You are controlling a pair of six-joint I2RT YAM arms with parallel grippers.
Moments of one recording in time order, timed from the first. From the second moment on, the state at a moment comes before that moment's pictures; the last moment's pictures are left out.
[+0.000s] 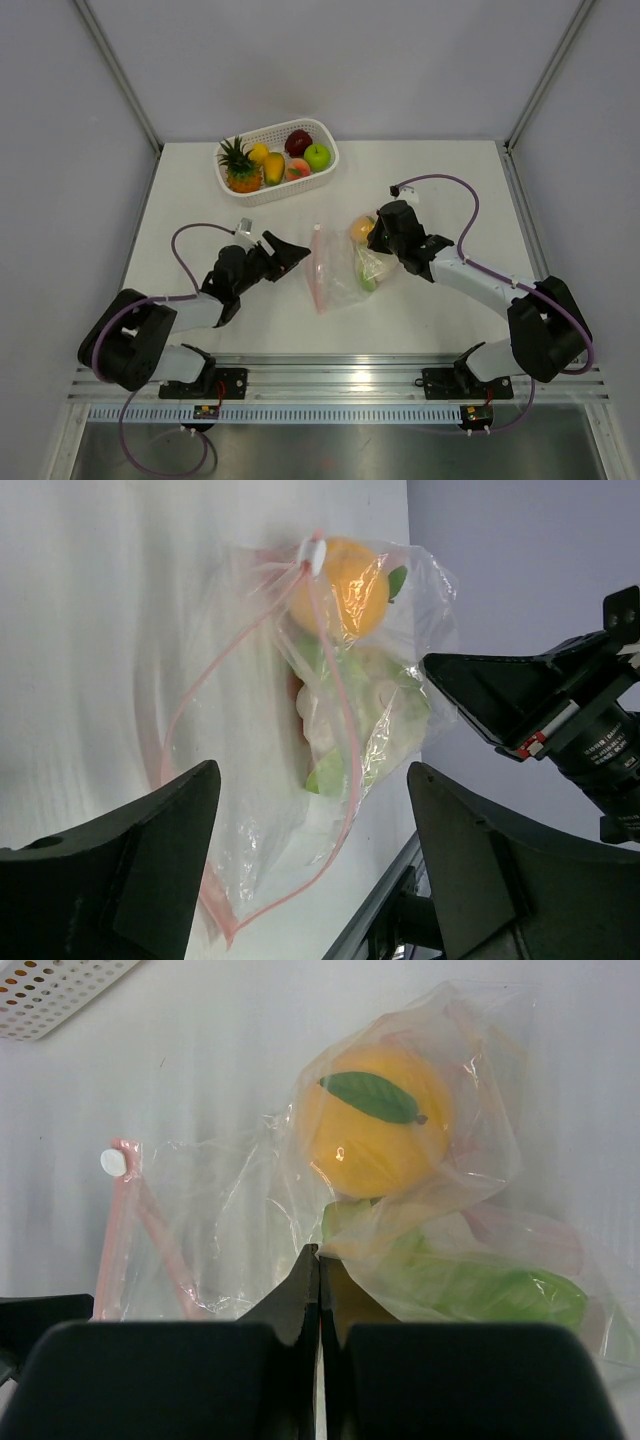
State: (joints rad) left arm -0.45 1.36 0.28 0.80 0.27 -1.12; right arm 0.60 1.42 0.86 -0.08 0.22 0.66
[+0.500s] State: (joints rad) left arm -0.55 1.51 0.43 0.76 0.28 -1.02; right arm 0.60 1.42 0.86 -0.08 0.22 0.66
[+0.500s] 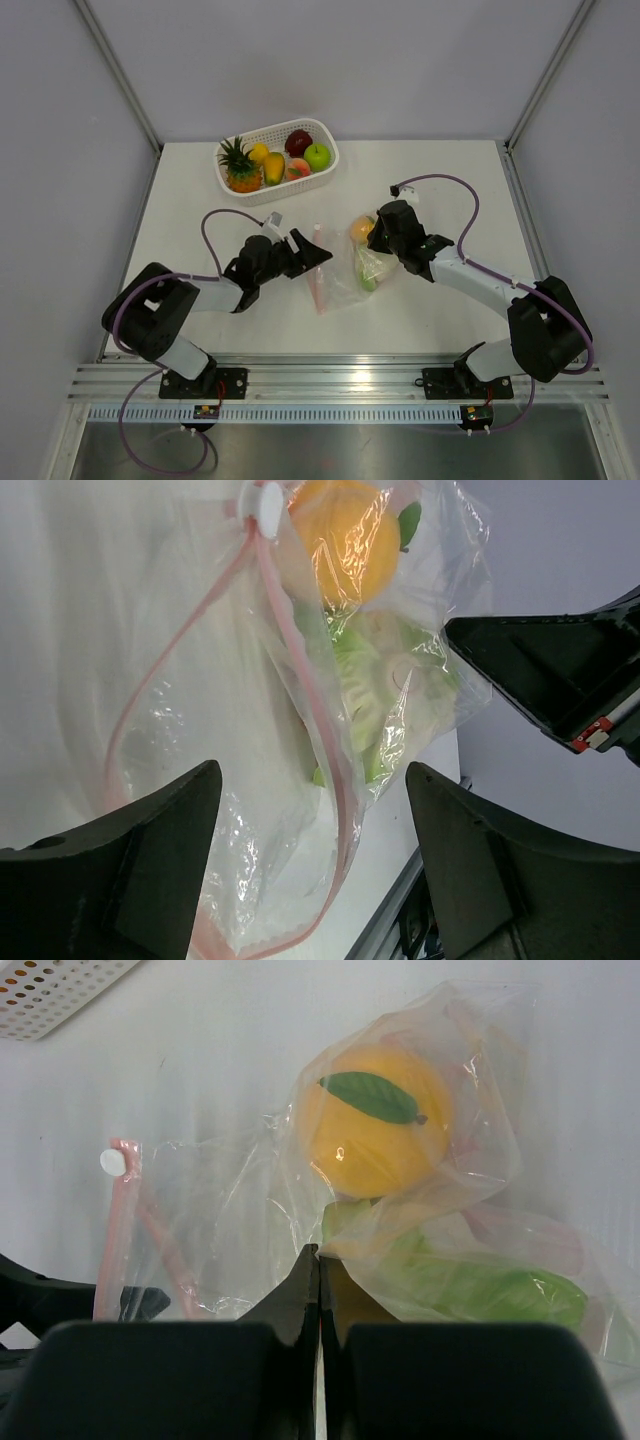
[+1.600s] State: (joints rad) left arm -0.32 1.64 0.37 1.19 0.55 -1.24; right arm 0.44 1.51 0.86 -0.09 0.16 0.74
